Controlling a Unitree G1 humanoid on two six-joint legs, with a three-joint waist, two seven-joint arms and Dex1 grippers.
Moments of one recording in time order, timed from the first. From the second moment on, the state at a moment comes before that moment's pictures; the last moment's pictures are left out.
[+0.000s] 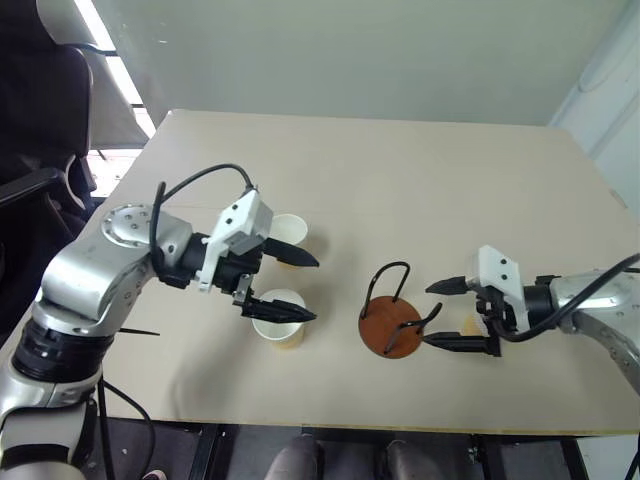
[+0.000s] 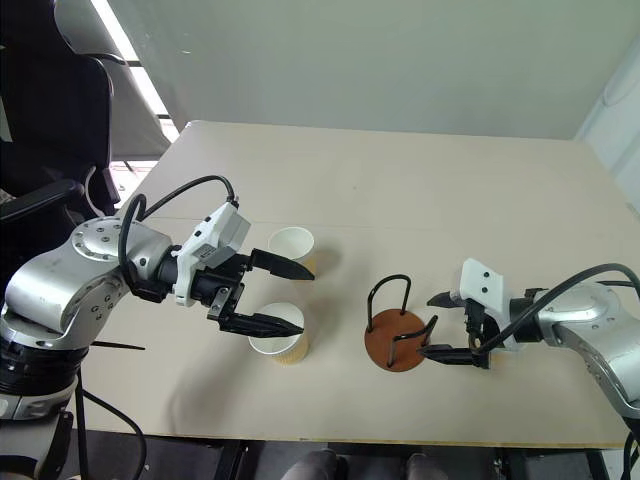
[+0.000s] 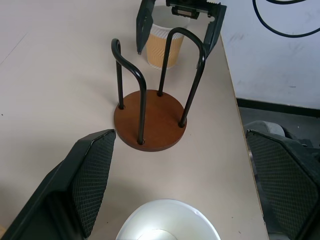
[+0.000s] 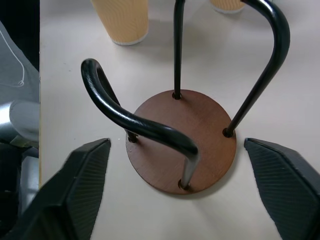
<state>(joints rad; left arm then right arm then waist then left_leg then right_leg) -0.66 0.93 -0.08 -0.30 -0.63 0.77 -1.34 -0.29 -1.01 0.00 -0.53 0.56 0.78 1.05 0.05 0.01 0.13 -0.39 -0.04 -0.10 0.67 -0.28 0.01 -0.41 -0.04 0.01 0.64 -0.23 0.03</state>
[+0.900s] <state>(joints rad) -0.65 0.89 -0.10 -0.27 -0.62 0.75 -1.32 0.02 -1.18 -0.43 -0.60 0.61 0.85 1.09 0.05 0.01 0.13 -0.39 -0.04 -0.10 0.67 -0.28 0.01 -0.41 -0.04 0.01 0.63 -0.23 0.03</state>
